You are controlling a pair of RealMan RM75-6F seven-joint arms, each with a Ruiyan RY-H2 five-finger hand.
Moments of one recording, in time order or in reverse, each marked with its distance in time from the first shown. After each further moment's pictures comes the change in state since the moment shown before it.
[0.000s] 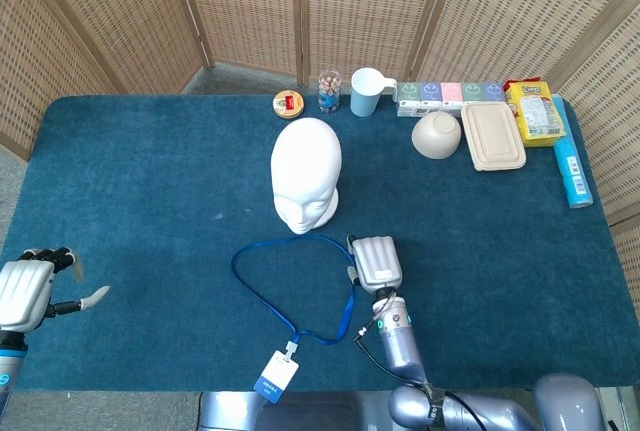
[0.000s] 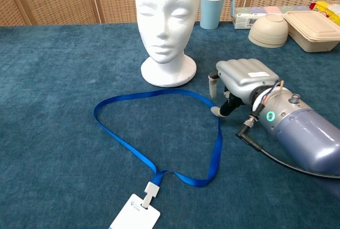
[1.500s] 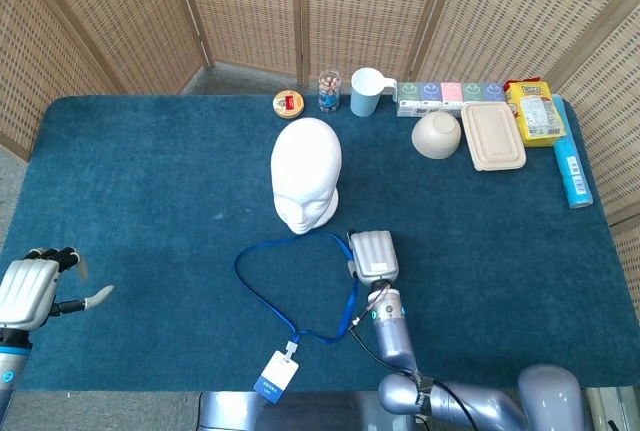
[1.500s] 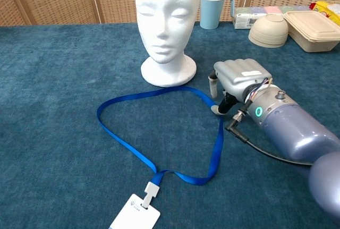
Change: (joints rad) left arm -0.015 -0.014 0.005 0.015 -0.008 -0.012 -0.009; right arm 0.067 -0.038 0.024 0.092 0.087 -0.001 -0.033
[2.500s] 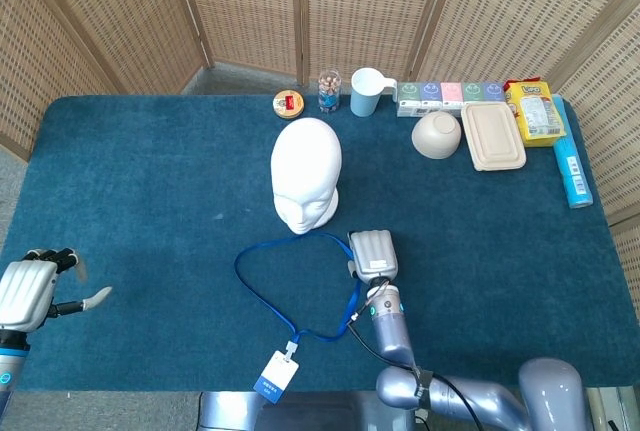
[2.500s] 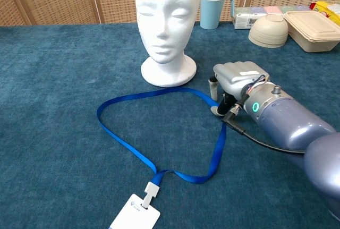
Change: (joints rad) left arm 0.002 0.012 0.009 -0.003 0.004 0.001 -0.017; right arm 0.044 0.018 0.019 -0.034 0.124 -0.017 -0.052
